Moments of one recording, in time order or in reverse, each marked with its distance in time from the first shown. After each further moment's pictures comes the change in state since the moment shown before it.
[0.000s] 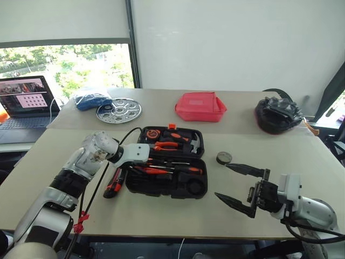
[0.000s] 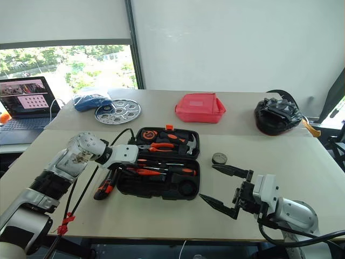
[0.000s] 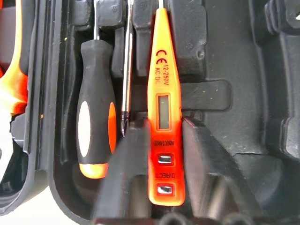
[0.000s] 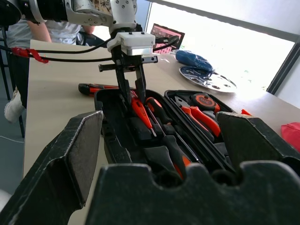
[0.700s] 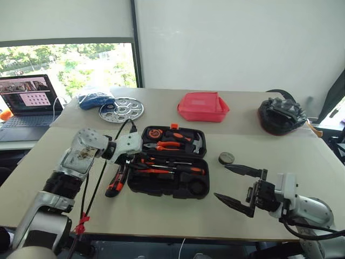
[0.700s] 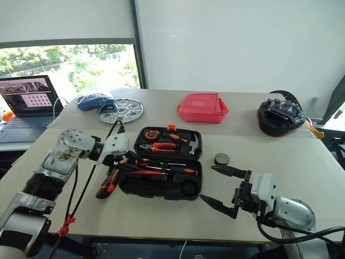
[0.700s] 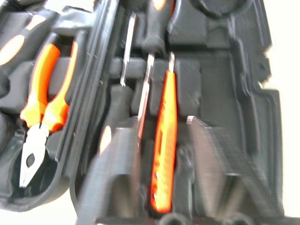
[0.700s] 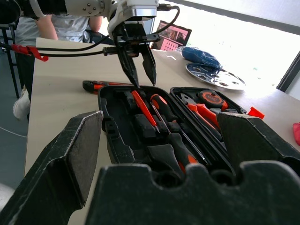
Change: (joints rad) left arm 0.040 -0.040 0.160 0.010 -0.218 0.023 -0.019; right arm -0.022 0.005 0.014 0.041 -0.012 -0.001 0.022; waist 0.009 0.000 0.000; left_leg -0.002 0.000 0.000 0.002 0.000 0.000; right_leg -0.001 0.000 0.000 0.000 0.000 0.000
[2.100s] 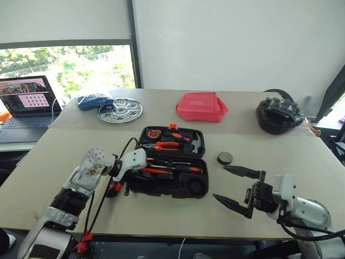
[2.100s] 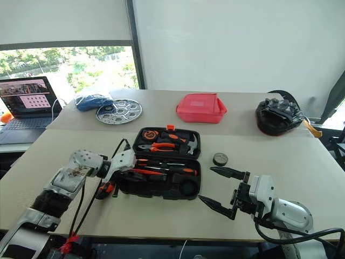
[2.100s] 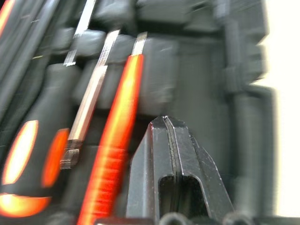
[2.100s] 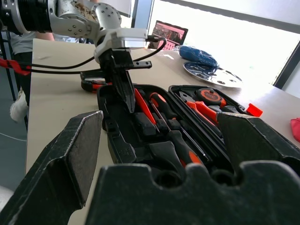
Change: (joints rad) left arm 0.158 -0.030 -0.010 -0.091 -0.047 0.069 0.029; right arm 0.009 0.016 0.008 0.002 -0.010 -0.005 -0.009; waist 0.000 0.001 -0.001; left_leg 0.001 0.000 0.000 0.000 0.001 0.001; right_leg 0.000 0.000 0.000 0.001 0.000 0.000
